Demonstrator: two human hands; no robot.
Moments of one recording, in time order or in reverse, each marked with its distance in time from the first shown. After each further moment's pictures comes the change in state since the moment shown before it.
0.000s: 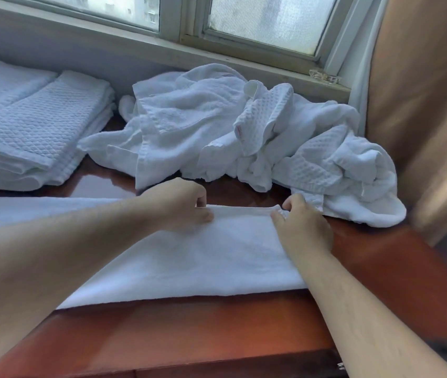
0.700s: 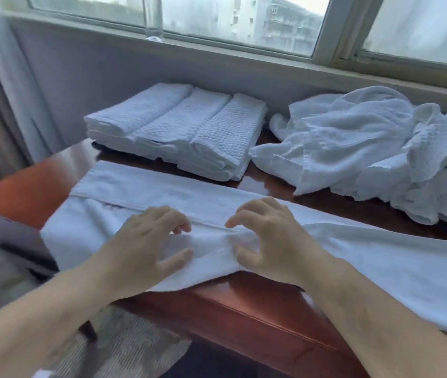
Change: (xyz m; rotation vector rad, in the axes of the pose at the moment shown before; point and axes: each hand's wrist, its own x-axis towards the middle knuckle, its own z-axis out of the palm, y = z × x) left_hand -0.298 -0.154 -0.043 -0.048 0.333 -0.190; right_hand -0.131 -0.239 0.008 0.296 -0.417 -1.102
